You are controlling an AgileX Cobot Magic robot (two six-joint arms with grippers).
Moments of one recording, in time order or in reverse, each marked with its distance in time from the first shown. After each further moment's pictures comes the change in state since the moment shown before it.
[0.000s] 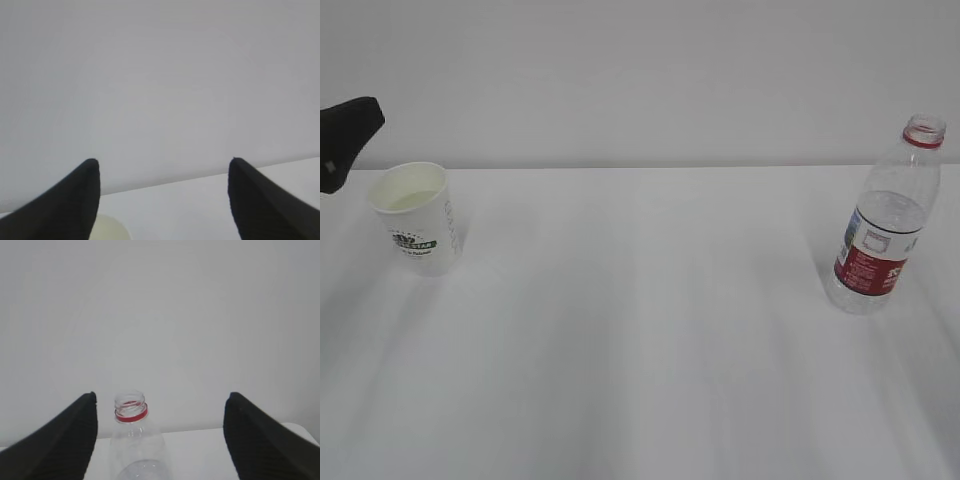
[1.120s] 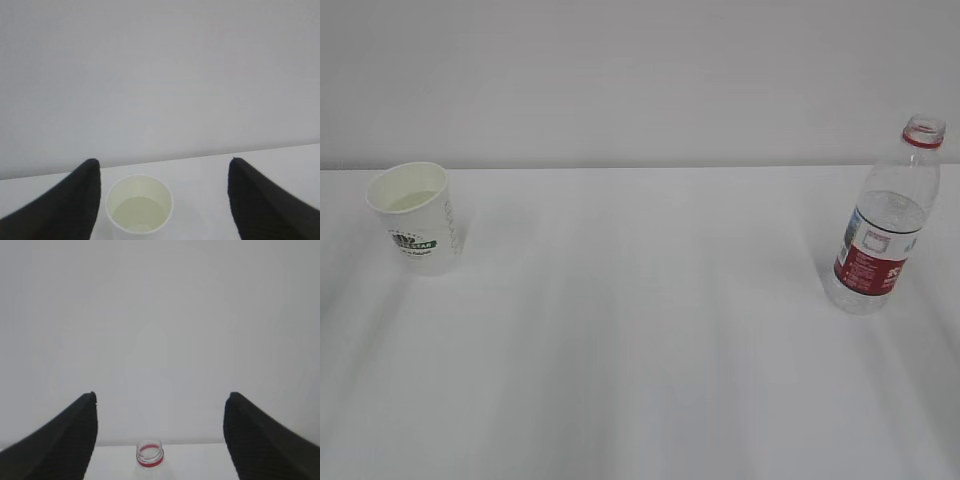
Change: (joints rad) left arm 0.000 -0.343 0.006 0.026 0.462 -0.069; right arm 0.000 -0.293 -0.307 -0.004 0.669 -0.049
